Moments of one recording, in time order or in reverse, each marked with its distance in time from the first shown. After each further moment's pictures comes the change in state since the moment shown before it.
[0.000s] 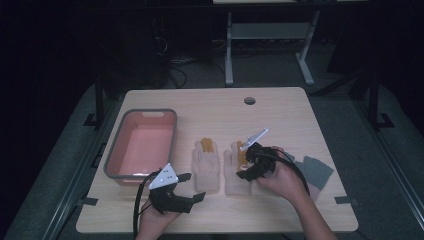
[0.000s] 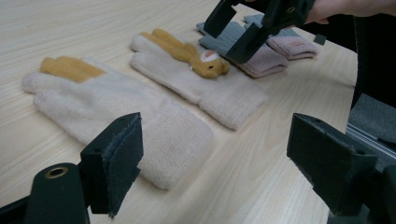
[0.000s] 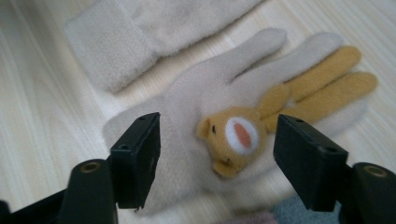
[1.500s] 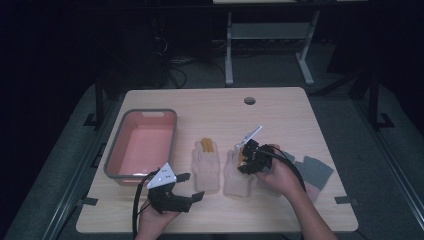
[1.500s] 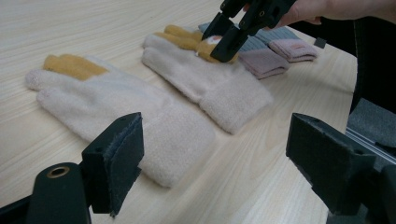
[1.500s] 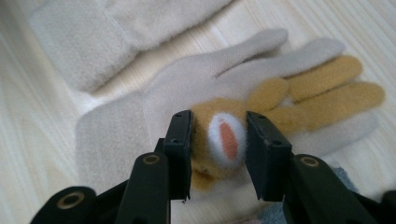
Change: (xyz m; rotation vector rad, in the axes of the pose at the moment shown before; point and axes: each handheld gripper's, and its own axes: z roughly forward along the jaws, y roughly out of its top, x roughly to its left) left arm 0.003 -0.001 -0.003 -0.003 0.001 -0.007; right arm -0.006 0.009 0.008 0.065 -0.021 0.010
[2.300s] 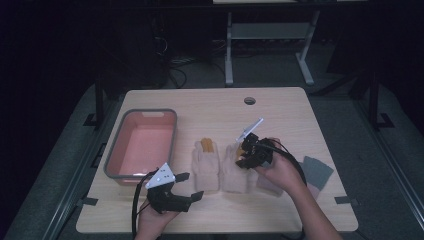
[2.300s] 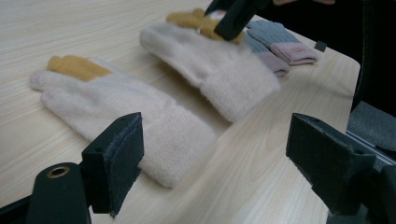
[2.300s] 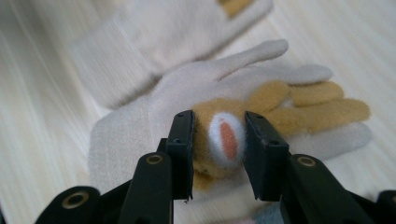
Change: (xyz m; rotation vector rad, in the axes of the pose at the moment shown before) left arm 0.000 0.000 -0.001 -0.017 0.005 -0.025; right arm 0.003 0.018 -0.027 -0.051 0.018 -0.027
